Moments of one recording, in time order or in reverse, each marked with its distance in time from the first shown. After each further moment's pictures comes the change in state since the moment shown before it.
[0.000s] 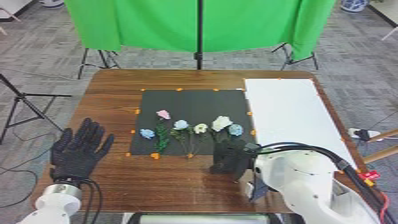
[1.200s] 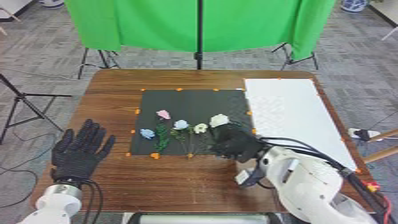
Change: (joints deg) left arm 0.1 0.0 0.1 0.0 0.5 0.4 -0.5; right arm -3.6 1.3 1.8 2.4 10.8 27.3 1.5
